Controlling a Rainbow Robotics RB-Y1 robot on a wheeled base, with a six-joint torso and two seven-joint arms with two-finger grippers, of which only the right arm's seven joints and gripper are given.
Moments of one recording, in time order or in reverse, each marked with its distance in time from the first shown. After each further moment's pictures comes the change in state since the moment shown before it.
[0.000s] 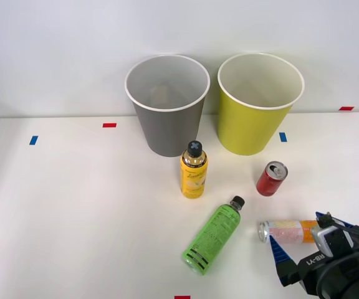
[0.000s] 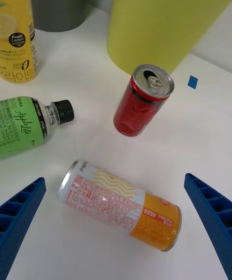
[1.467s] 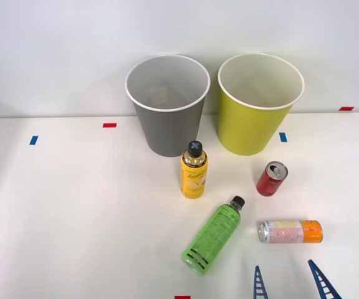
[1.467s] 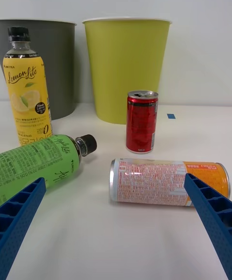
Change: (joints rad) arm 0.125 0.554 -0.008 0.899 0.141 -1.462 -0.014
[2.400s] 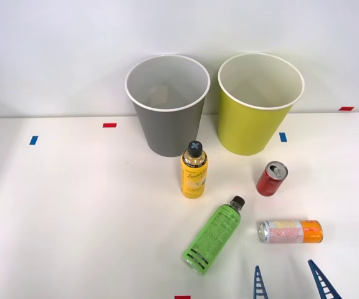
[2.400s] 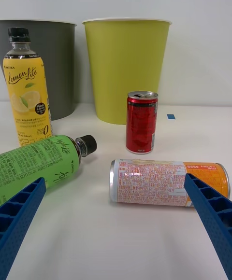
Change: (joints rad) arm 0.001 0.000 0.000 -0.005 -0.001 -0.002 0.000
